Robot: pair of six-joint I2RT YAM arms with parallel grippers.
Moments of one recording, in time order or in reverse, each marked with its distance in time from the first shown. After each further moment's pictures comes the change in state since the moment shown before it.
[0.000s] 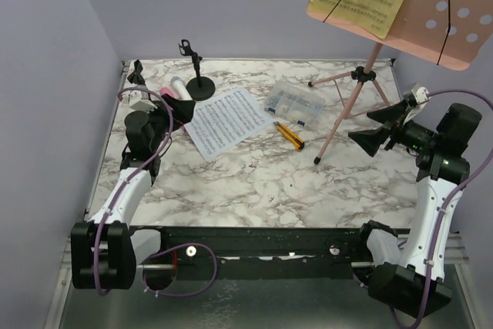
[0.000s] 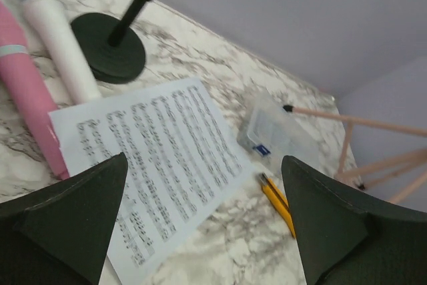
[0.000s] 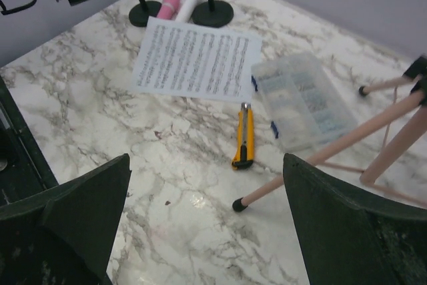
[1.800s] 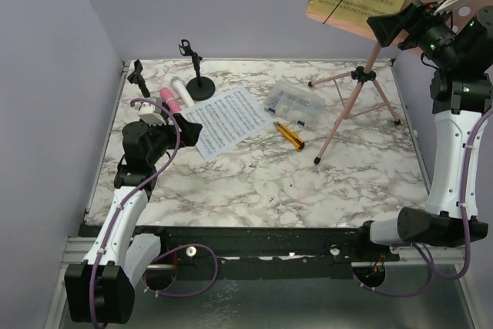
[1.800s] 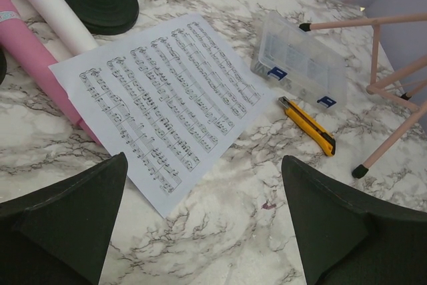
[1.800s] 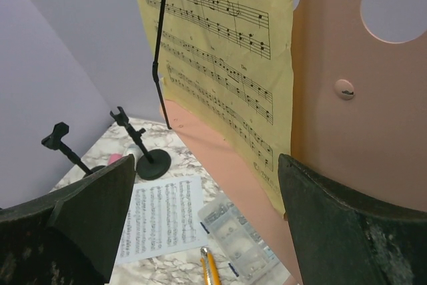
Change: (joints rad) left arm -0.033 -0.265 -0.019 -0.368 0.185 0.298; right arm 0.276 0.515 0.881 0.225 0.620 0.600
